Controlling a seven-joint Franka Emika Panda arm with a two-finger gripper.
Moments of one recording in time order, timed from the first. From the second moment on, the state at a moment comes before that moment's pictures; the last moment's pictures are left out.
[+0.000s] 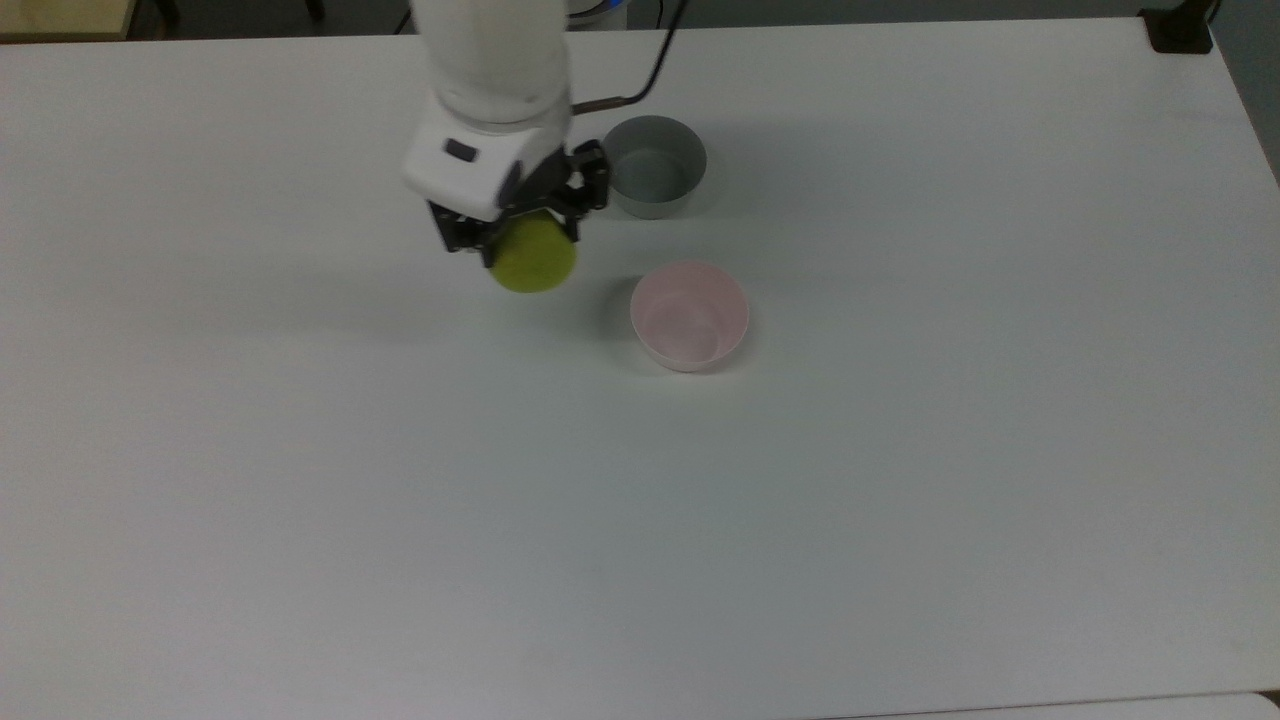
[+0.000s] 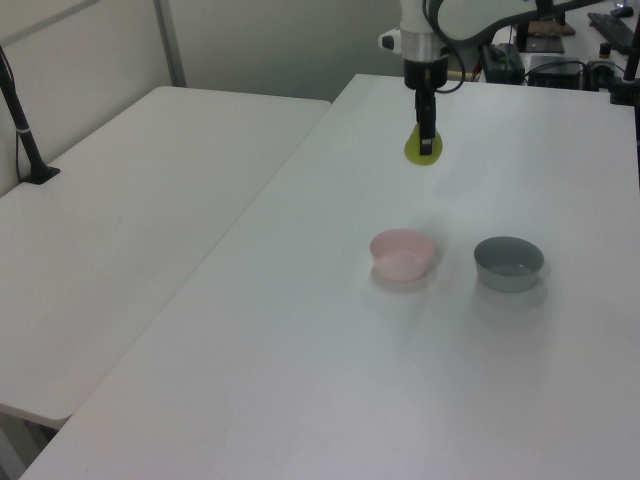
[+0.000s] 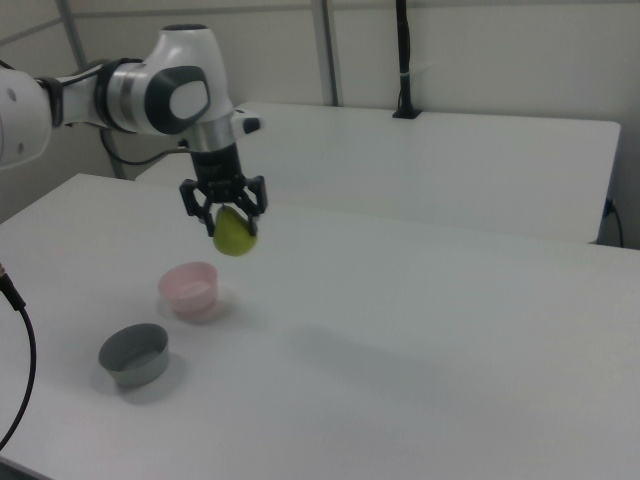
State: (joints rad) arm 0.31 0.31 -0.30 -1.55 0.06 1.84 -0.37
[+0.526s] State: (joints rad) arm 0.50 0.34 -0.30 -1.51 0.06 1.84 -0.30
